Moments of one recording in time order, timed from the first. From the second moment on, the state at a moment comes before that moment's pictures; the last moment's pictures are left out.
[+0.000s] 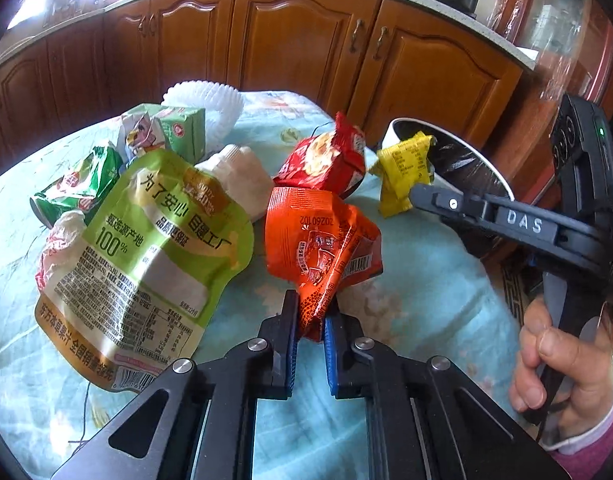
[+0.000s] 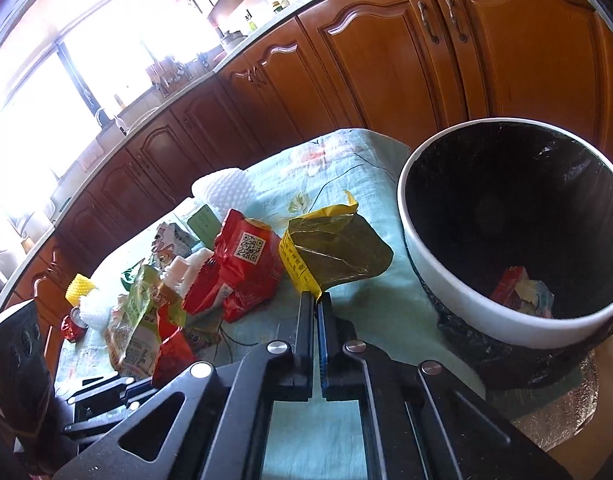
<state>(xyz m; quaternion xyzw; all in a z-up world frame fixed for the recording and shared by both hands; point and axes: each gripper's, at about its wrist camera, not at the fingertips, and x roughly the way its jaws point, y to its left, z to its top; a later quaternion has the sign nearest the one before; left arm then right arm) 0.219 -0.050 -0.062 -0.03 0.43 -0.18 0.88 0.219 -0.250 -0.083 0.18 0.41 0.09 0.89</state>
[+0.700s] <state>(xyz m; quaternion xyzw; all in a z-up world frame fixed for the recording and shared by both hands) 0.237 -0.121 -0.034 0.00 0.40 -0.24 0.89 0.170 -0.318 -0.050 0.17 0.37 0.02 0.91</state>
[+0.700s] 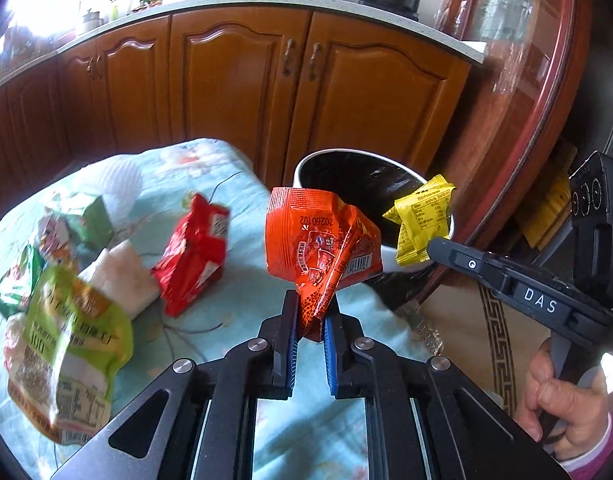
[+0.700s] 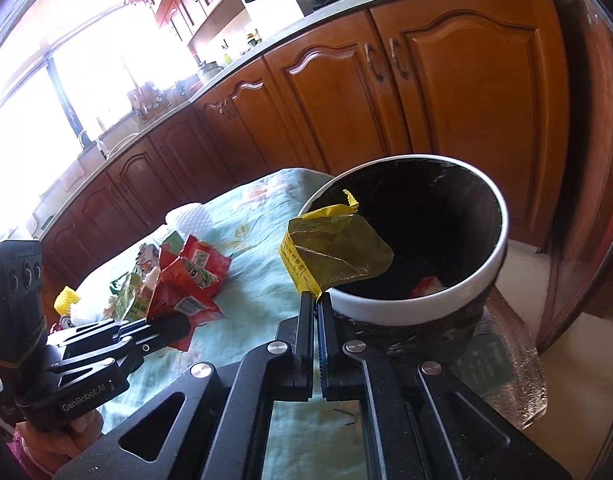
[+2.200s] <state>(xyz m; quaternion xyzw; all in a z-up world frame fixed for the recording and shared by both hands) 0.338 -0.212 -0.052 0.03 0.43 -0.24 0.87 0.203 -0.387 -0.059 0.19 0.39 -0.02 0.90</state>
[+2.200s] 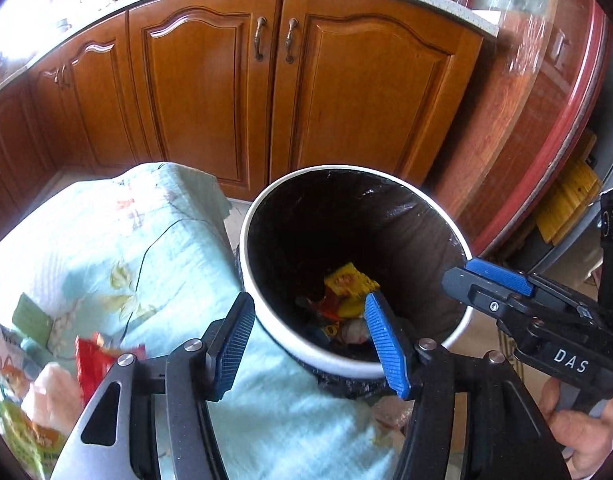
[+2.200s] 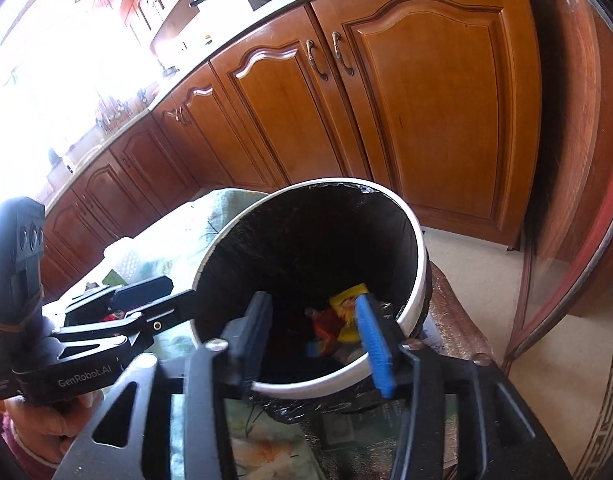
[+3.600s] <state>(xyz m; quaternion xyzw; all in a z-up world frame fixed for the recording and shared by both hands) 0.191 0.006 -0.023 -0.01 0.40 -0.14 0.91 0.190 -0.221 -0.074 0.19 0.41 0.10 0.88</state>
